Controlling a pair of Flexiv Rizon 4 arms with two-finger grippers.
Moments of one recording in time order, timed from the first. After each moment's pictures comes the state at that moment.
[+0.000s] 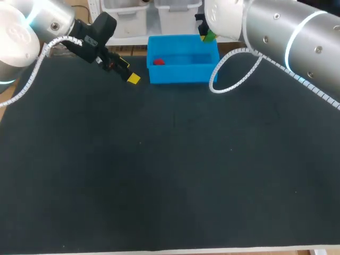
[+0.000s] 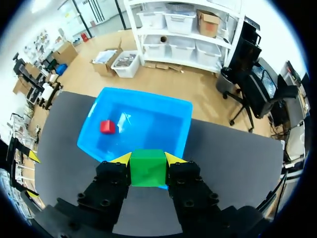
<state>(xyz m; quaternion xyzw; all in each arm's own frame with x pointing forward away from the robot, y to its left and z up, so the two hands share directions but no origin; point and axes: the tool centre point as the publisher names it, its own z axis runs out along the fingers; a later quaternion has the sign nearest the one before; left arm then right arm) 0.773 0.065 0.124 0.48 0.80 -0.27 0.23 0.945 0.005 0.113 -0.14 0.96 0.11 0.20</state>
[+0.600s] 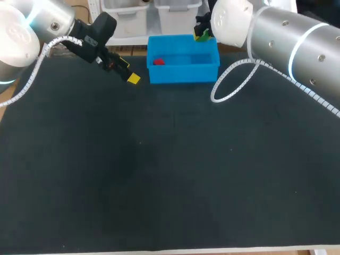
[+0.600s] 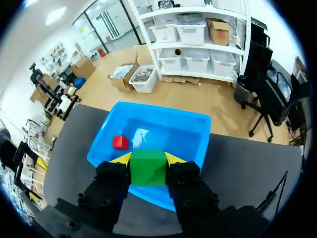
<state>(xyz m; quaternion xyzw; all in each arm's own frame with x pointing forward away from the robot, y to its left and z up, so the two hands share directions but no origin) 0.773 0.065 0.124 0.48 0.80 -0.27 0.23 0.963 0.027 0.099 -0.14 0.93 0.21 0.25</state>
